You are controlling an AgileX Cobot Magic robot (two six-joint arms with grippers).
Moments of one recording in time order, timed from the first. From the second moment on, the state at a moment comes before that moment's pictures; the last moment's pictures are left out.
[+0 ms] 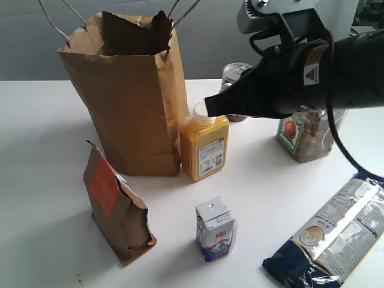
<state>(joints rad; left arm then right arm) 0.07 0.00 0.00 0.05 0.27 -0.12 0.92 1.37 -1.00 -0.12 0.39 0.26</state>
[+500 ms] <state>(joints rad) 0.07 0.00 0.00 0.05 0.27 -0.12 1.09 1.41 -1.09 -0.09 0.14 0.28</state>
